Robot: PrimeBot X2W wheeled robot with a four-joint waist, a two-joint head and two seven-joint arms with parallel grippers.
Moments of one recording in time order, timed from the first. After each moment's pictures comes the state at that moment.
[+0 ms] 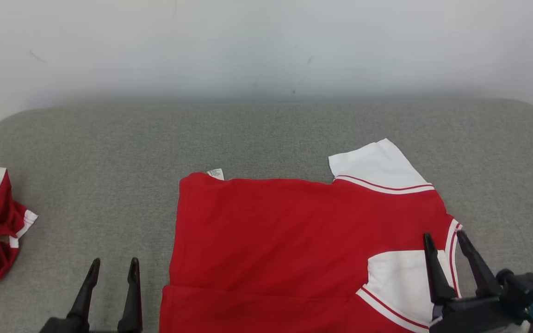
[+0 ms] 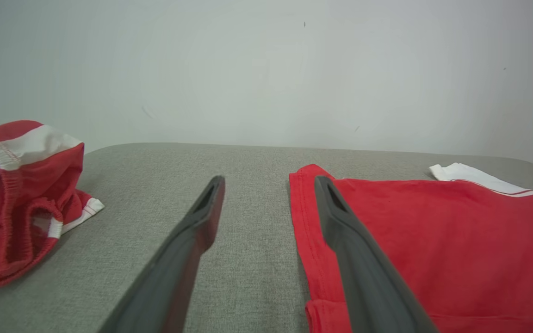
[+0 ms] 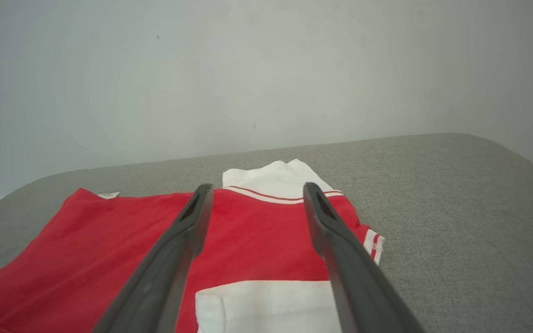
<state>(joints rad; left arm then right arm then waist) -0.04 0.06 0.01 0.01 -0.08 -0.01 -0.26 -0.04 -0.24 0.23 0.09 0.34 0.13 -0.25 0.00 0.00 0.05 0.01</state>
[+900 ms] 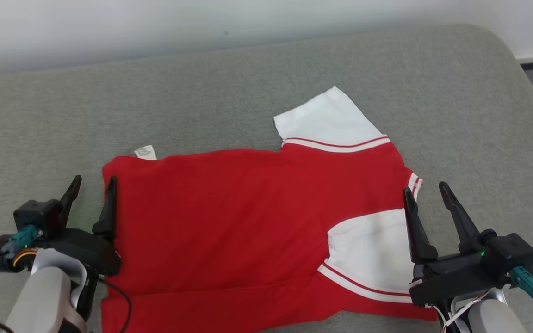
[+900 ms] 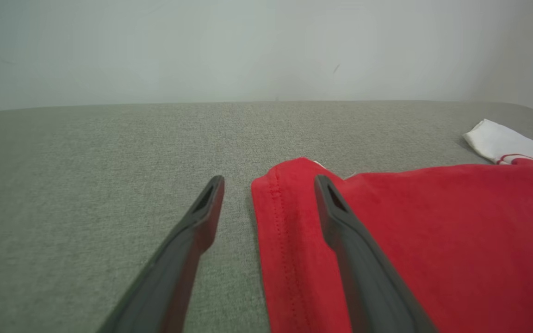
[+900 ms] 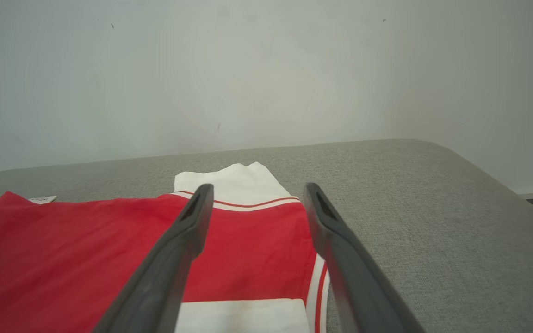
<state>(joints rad) -0.62 0.18 -0.05 0.65 -0.18 -0.12 -0.26 -0.20 -0.20 0.26 0.08 0.24 0.13 -0.26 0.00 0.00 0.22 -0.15</state>
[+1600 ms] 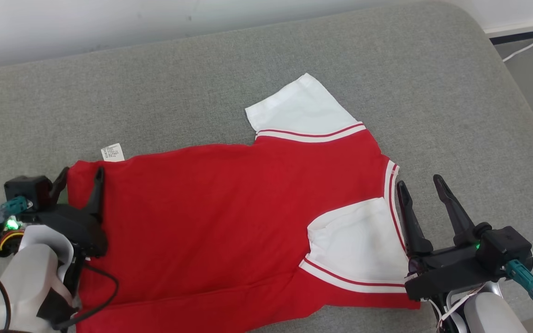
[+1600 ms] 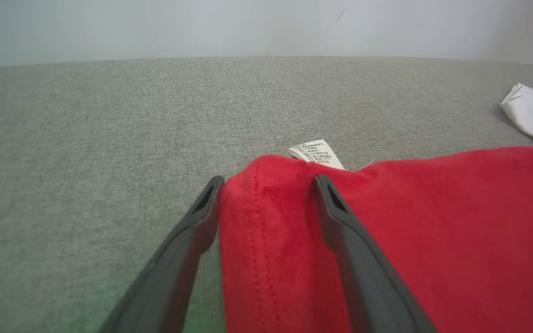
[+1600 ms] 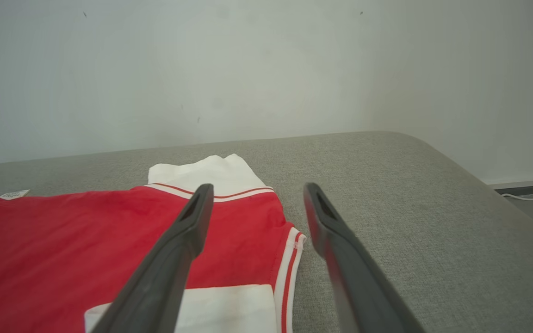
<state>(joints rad) -0.84 0.22 -0.15 0.99 -0.25 -0.13 -0.26 -0.23 -0.20 0.28 0.08 0.24 0.13 -0.26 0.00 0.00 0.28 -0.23</state>
